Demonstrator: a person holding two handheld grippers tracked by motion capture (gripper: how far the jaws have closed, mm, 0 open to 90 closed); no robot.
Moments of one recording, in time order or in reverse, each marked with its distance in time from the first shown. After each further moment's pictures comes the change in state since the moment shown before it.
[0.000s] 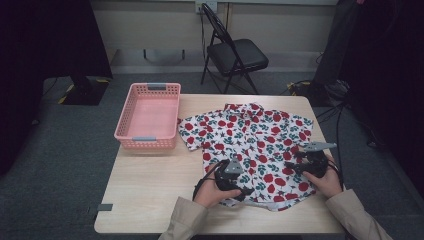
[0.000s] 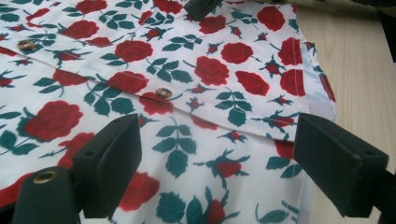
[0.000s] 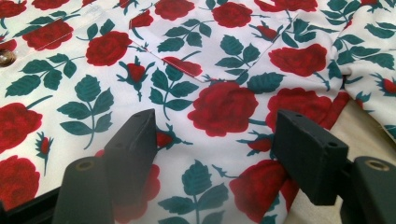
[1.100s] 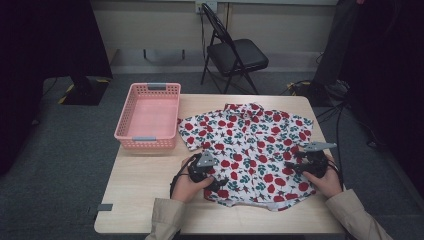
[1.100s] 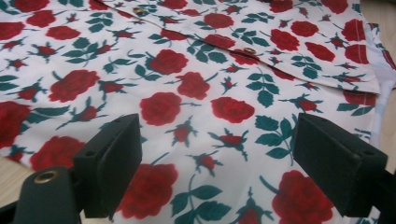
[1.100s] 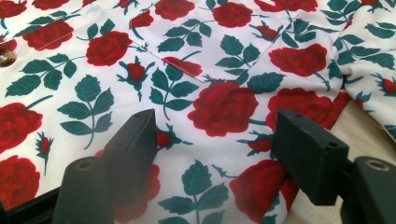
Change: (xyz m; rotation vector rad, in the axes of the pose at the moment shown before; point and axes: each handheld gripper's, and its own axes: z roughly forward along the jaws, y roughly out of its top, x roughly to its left) left arm 0.042 -0.033 -0.054 -0.004 0.134 -0.057; right arm 0.000 0.000 0.000 0.000 0.000 0.000
